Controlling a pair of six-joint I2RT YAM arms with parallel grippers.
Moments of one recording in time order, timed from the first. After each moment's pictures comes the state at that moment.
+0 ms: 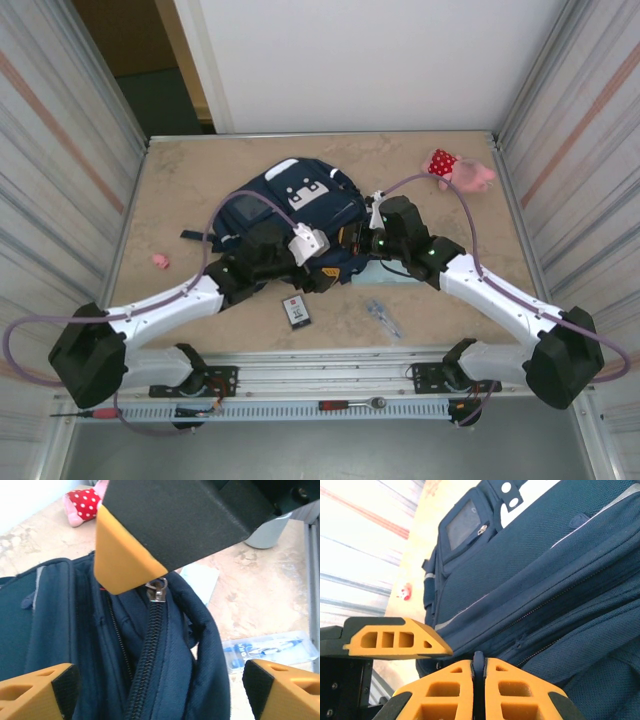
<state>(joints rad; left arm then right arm) -0.81 1.22 0.70 0.09 0.27 0.19 0.67 1.19 0.88 -0.24 -0.21 0.74</state>
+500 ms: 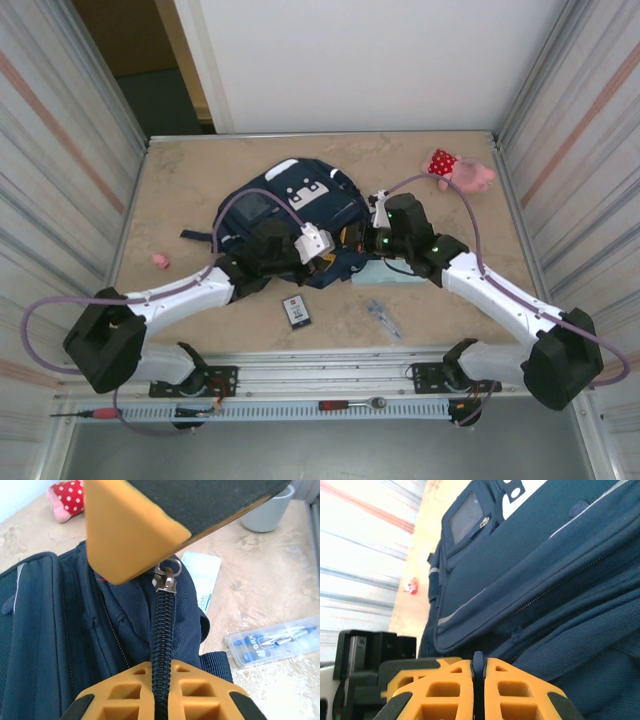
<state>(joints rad) -0.75 1.33 0.73 0.13 0.37 0.27 0.61 1.19 0.87 -0.26 -0.32 0.75</state>
